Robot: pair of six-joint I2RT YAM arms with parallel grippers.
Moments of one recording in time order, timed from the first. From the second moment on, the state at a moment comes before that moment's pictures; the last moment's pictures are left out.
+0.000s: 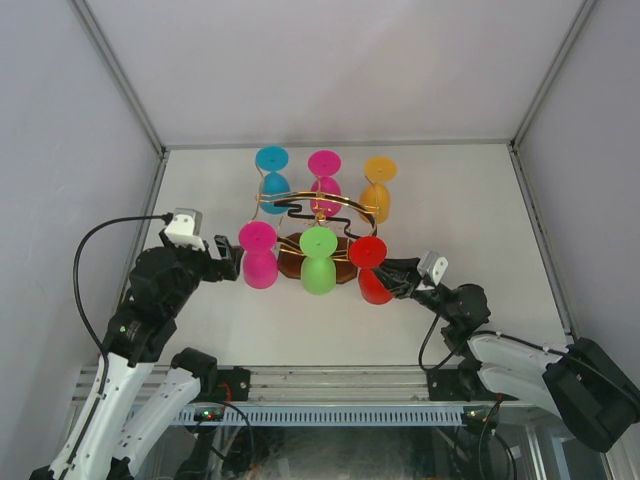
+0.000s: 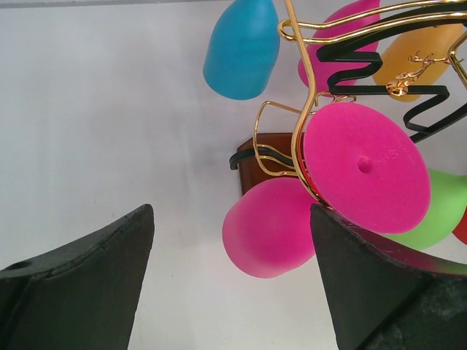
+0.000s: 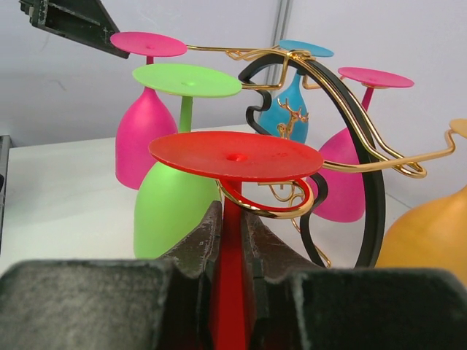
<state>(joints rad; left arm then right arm) -0.35 0.53 0.80 -0.56 -0.07 -0.17 0.64 0.99 0.11 1.25 -0.39 0.02</state>
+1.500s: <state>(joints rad) -0.35 0.50 0.80 -0.53 -0.10 -0.20 0.64 0.70 0.18 0.70 -0.13 0.05</state>
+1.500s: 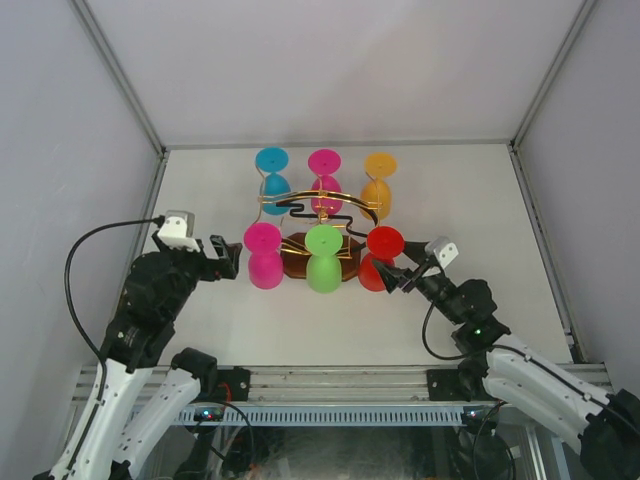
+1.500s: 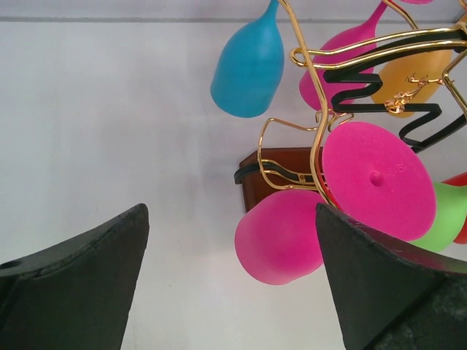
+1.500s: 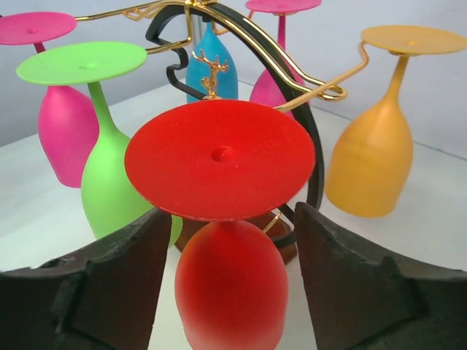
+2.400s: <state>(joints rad) -0.35 0.27 0.76 -0.62 -0.36 -0.26 0.64 0.15 0.65 -0.51 0.15 0.27</state>
